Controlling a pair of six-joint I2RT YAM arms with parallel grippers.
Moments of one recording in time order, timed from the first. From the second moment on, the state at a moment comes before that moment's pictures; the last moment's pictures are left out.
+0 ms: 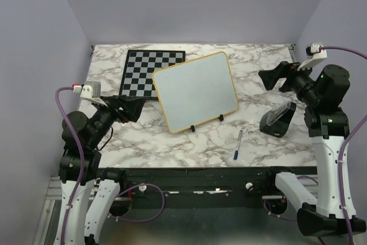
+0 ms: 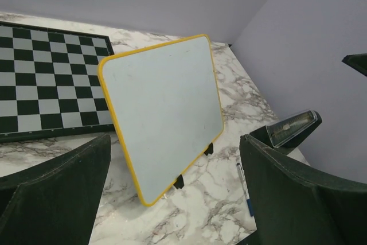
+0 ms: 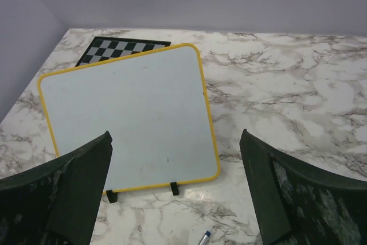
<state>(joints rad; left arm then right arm) -0.12 0.48 0.88 -0.38 0.34 -0.50 -0.06 0.89 1.21 -0.48 -0.42 0.17</state>
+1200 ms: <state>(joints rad) -0.12 0.46 0.68 -0.20 0.60 -0.68 0.11 1.07 0.90 -1.27 -0.73 -1.62</state>
